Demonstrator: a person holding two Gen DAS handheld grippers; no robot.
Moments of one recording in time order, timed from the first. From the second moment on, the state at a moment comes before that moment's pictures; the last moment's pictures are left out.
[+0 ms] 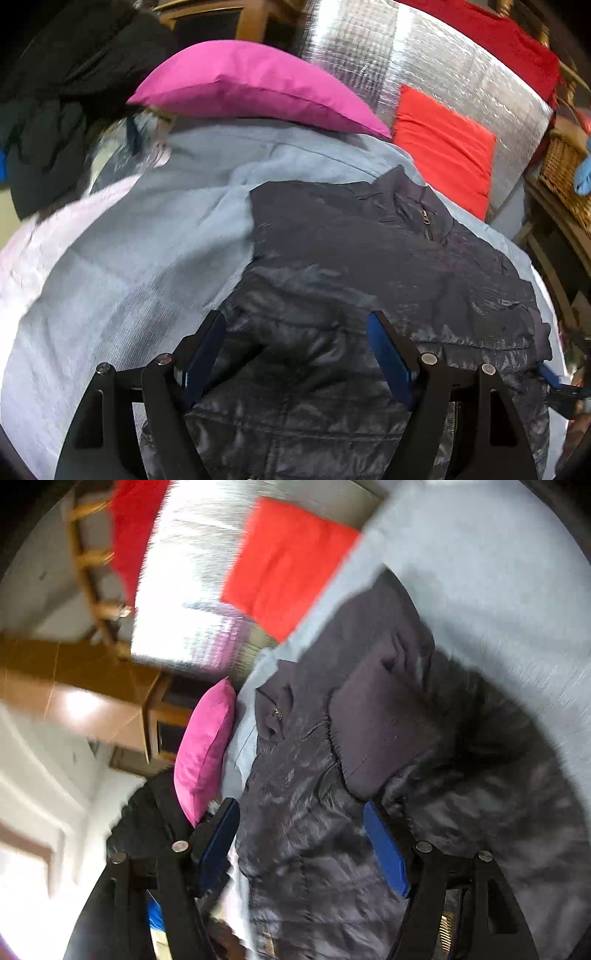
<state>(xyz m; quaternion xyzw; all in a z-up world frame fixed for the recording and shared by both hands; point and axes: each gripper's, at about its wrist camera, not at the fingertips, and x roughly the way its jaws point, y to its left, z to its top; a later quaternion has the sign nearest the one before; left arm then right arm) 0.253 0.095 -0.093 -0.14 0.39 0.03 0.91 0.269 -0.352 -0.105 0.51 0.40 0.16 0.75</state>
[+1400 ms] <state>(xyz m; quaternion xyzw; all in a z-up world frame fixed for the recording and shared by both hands) 0.303 0.036 -0.093 -0.03 0.38 0.01 0.92 0.302 -0.288 -0.042 0.25 0.40 0.14 0.87</state>
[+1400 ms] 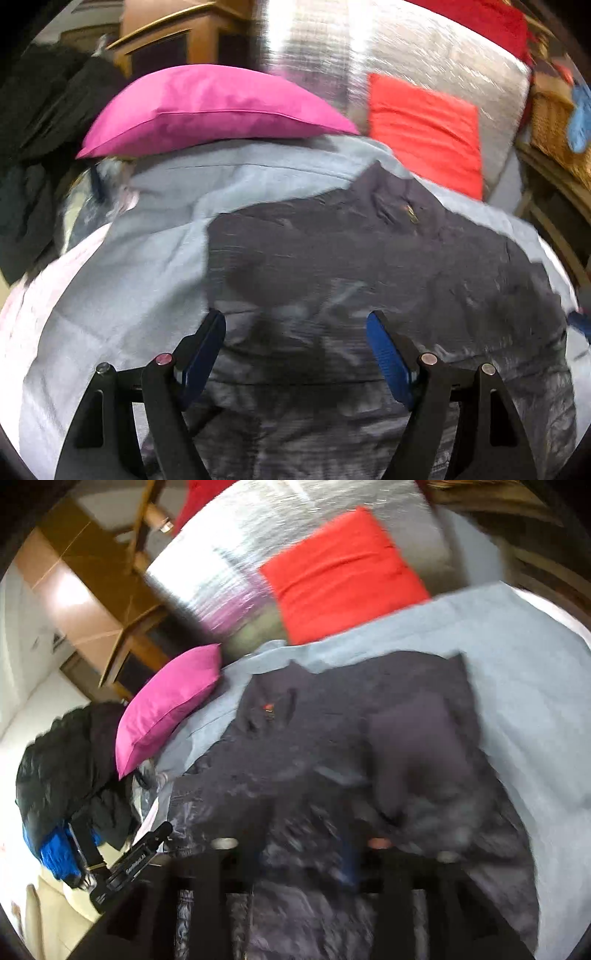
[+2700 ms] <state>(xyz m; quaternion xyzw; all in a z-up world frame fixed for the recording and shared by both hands) 0.335 0.159 -0.100 -0.18 0.41 0.00 0.89 0.333 -0.347 -0.059 0.25 0.41 0.12 0.87</state>
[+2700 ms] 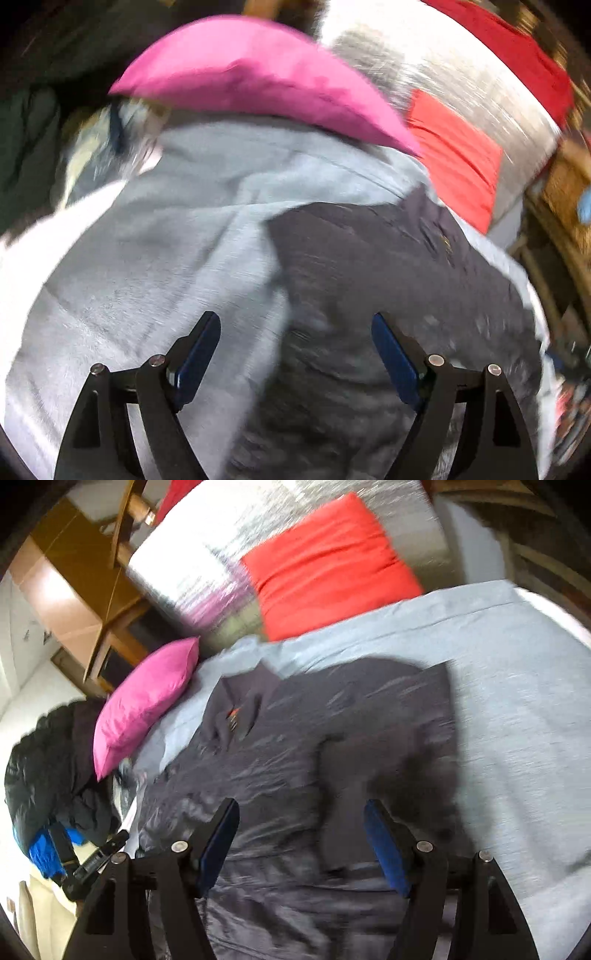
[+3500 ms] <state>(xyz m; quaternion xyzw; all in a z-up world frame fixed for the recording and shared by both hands) 0.414 0.122 -0.140 -0.05 0.44 -0.07 0.90 0.420 -0.399 -0.127 0.21 0.48 0.09 0.85</state>
